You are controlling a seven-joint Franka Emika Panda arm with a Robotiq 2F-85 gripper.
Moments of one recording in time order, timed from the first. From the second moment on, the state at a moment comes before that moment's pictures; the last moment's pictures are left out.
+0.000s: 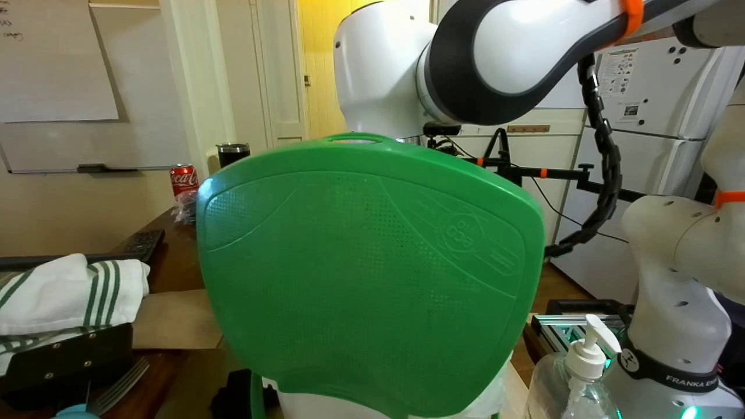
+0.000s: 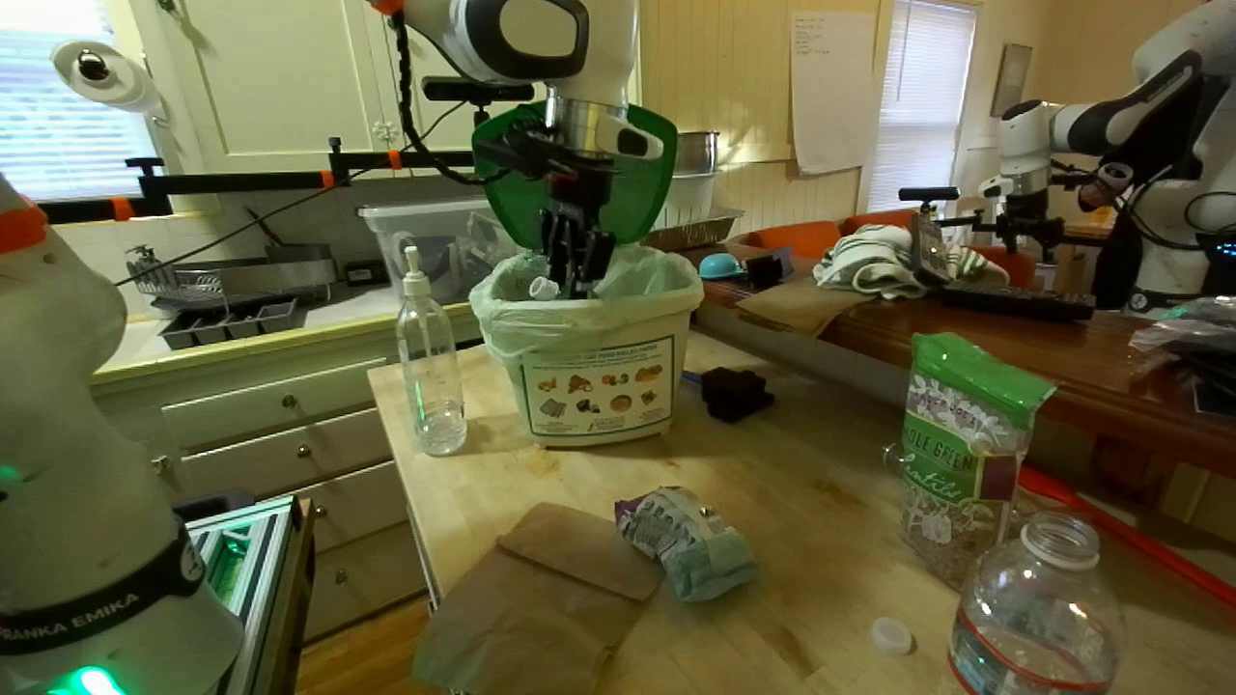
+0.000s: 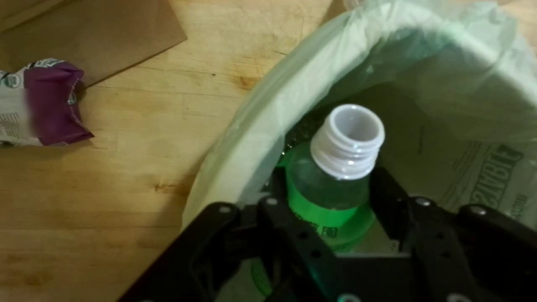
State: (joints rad) arm 0.07 -0.16 0.03 -2.18 0.12 1.89 -0.16
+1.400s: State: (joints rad) arm 0.07 -0.28 -0.06 -2.07 0.25 1.80 -0.58
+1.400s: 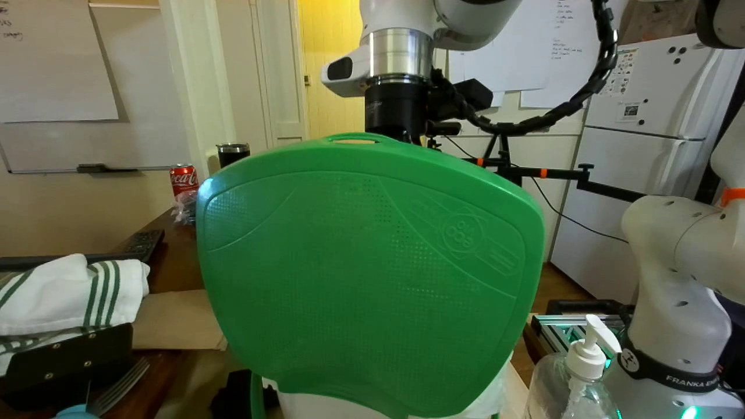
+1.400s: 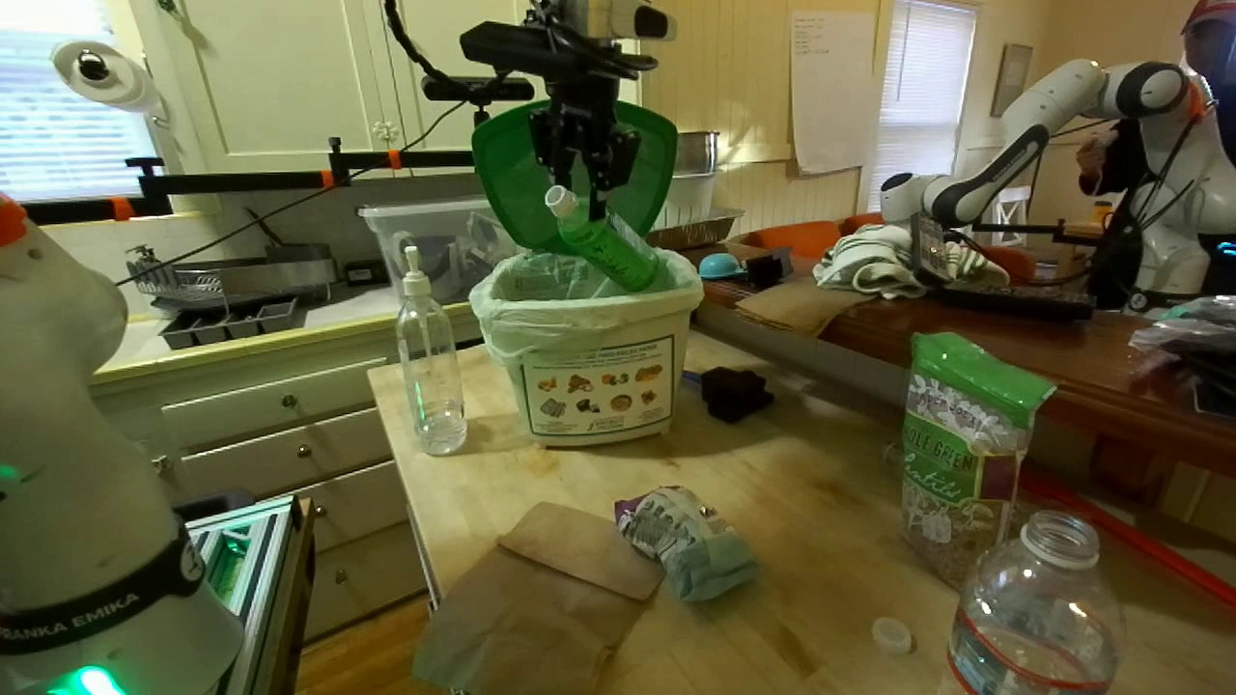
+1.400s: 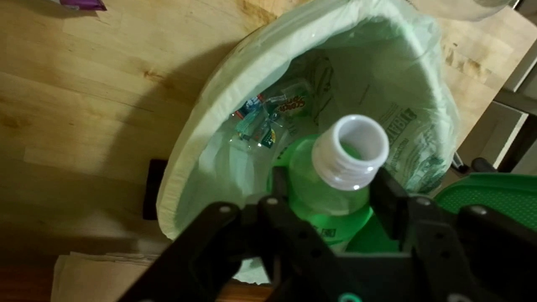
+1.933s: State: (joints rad) arm 0.07 -0.29 -0.07 -1.95 0.09 1.56 -0.81
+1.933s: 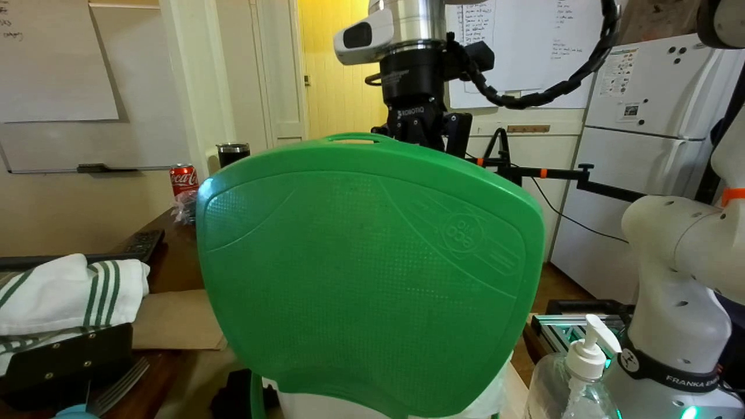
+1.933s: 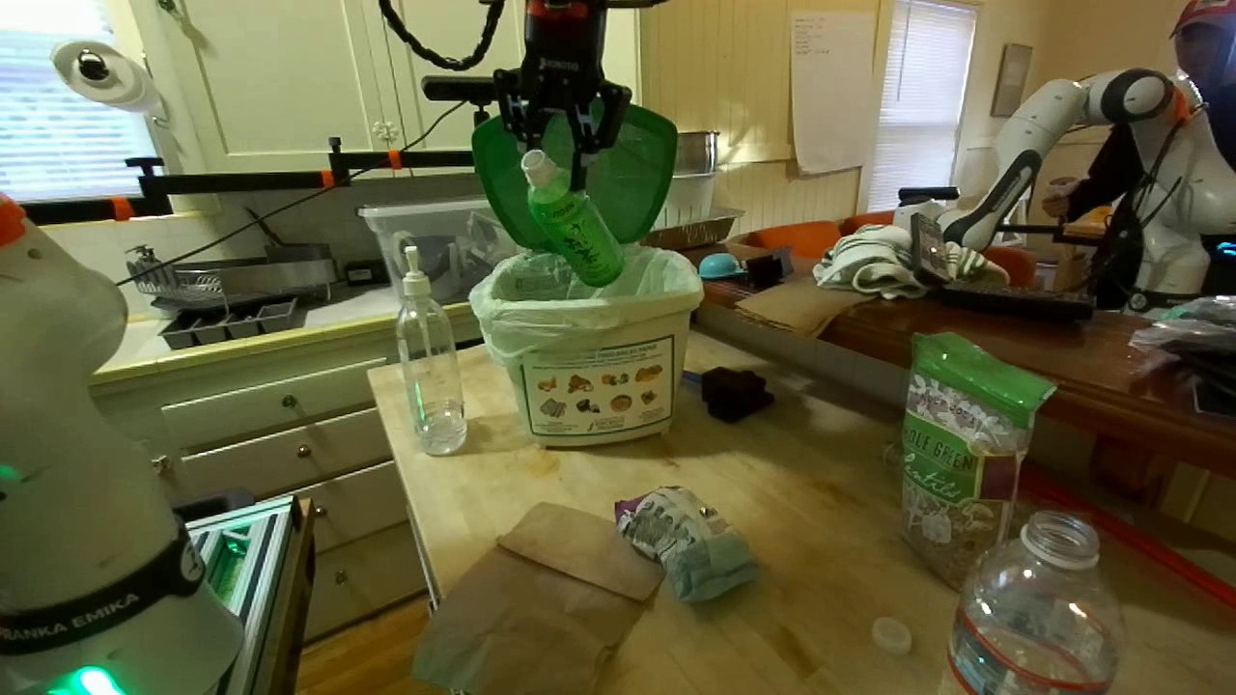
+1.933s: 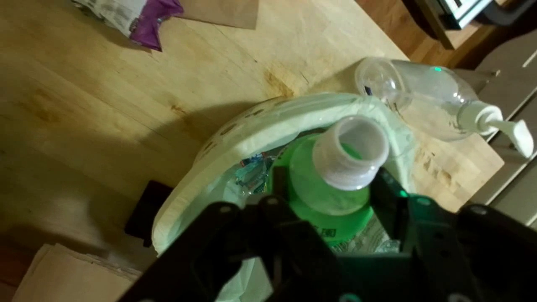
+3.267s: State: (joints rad) arm 0.05 -0.29 -0.08 -1.89 -0.36 1.50 -1.40
